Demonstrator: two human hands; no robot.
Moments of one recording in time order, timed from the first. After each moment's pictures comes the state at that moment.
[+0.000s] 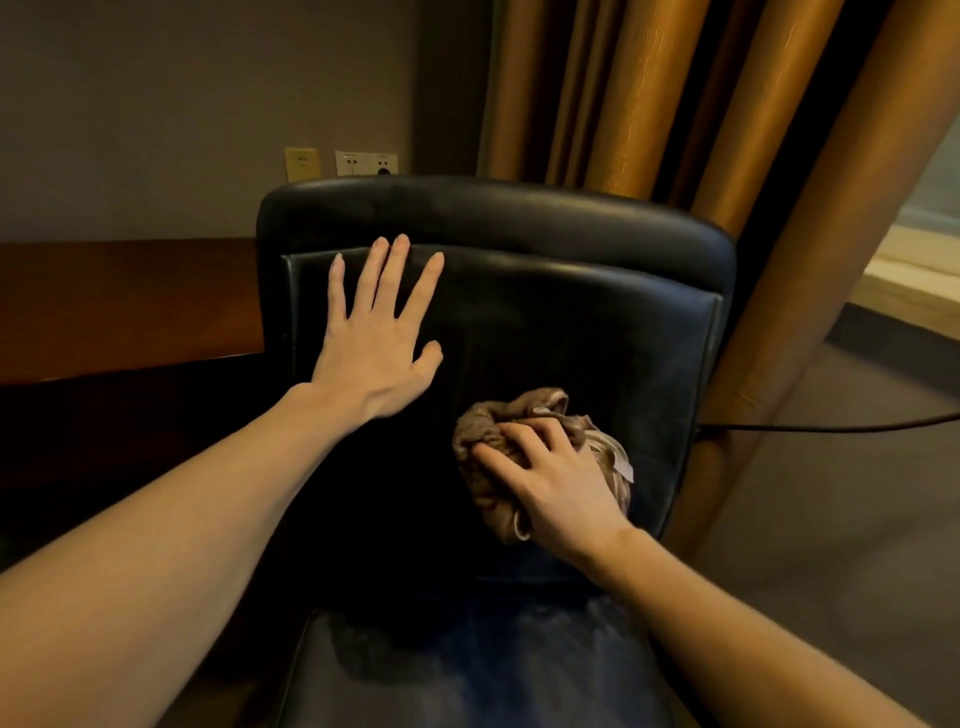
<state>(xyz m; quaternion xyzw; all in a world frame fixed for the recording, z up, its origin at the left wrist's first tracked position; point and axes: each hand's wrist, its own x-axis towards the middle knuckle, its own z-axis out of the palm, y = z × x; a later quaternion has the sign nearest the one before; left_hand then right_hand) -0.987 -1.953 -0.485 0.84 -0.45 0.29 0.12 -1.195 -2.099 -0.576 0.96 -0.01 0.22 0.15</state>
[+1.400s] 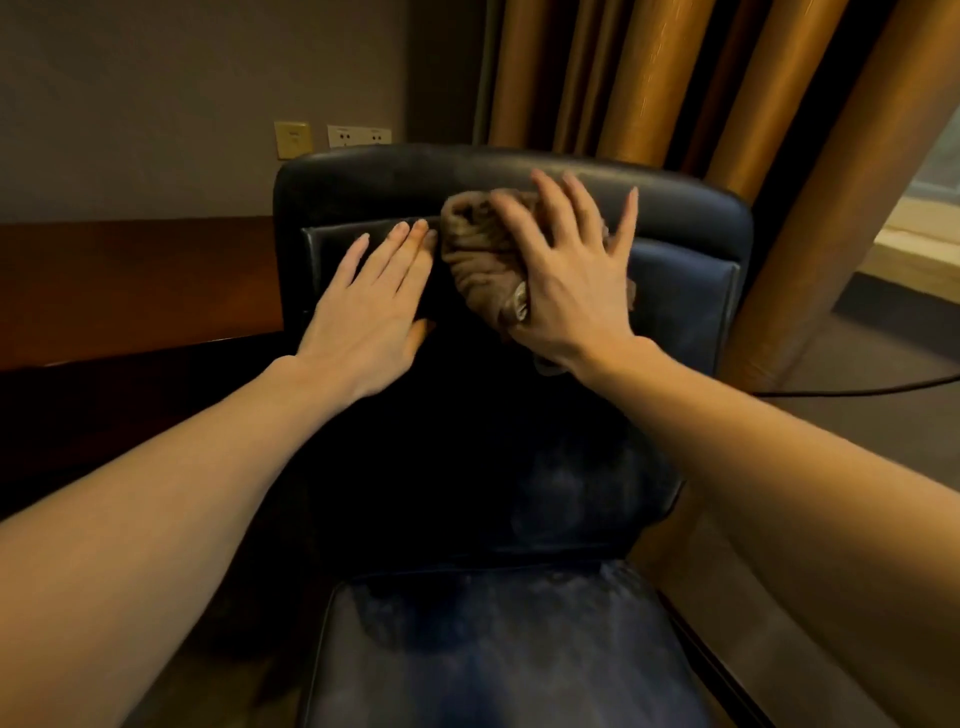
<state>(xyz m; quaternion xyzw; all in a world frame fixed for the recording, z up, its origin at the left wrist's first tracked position) -0.965 -1.919 -0.476 0.79 -0.53 0.29 0.06 -1.123 -2.091 -0.443 0.91 -0.13 0.37 0.15</state>
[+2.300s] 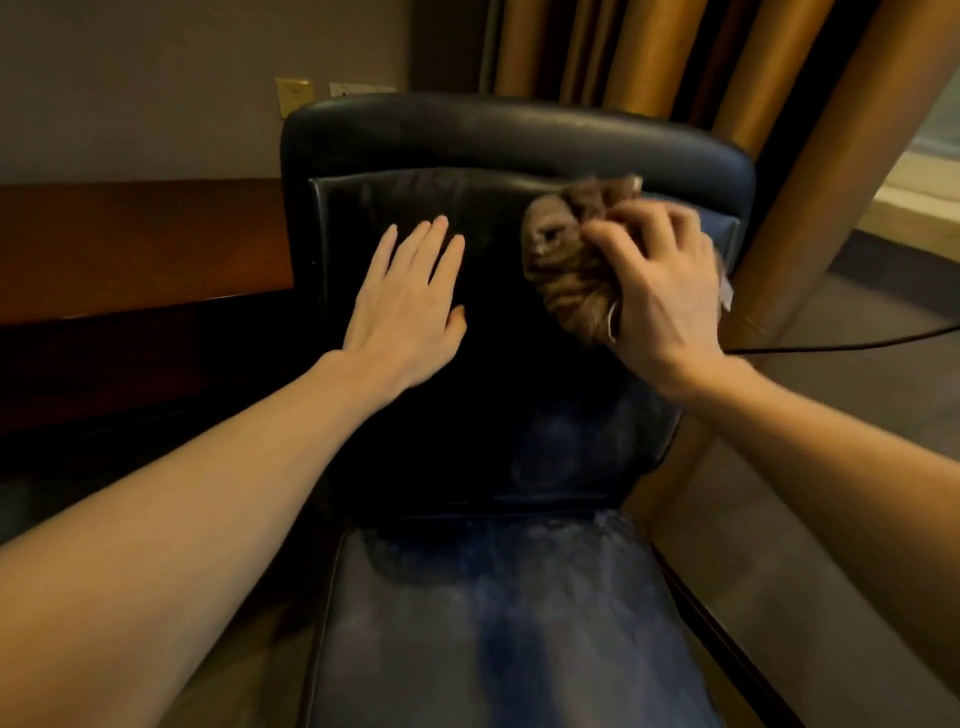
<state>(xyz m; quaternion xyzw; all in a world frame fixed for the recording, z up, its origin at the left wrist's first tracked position) -1.028 -1.914 -0.496 0.81 -0.51 0.27 0.12 -1.214 -2.090 -0.465 0.88 -0.14 0.43 0.15</state>
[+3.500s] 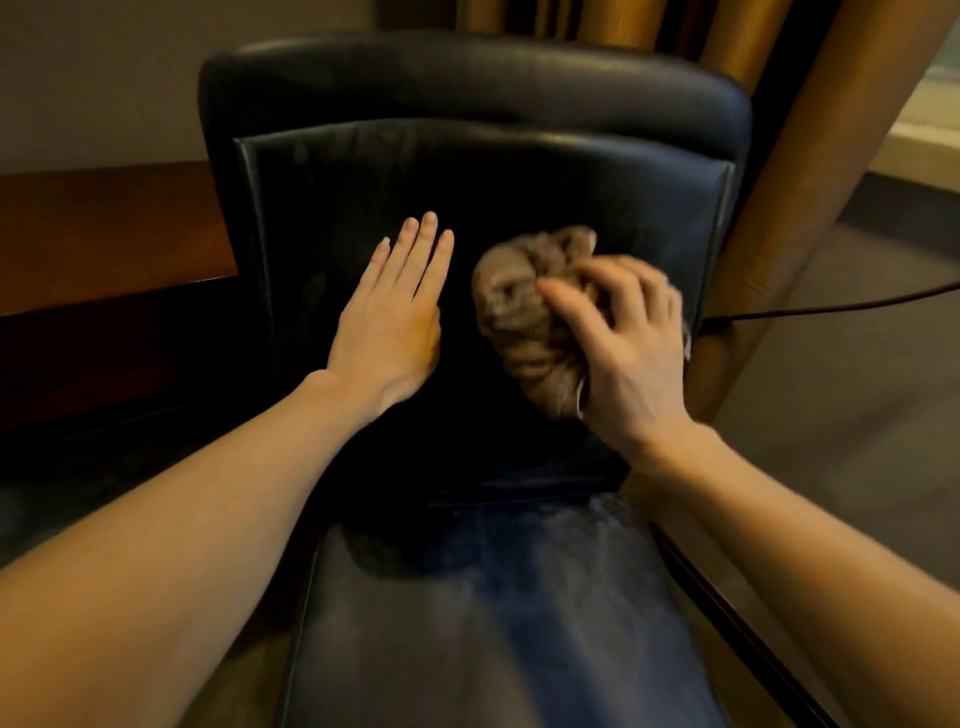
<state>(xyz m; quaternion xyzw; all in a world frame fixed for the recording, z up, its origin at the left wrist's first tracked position) -1.026 -1.952 -0.552 0.79 -0.52 0.31 0.11 -1.231 -2.088 -0.548 0.85 -0.10 0.50 0.10</state>
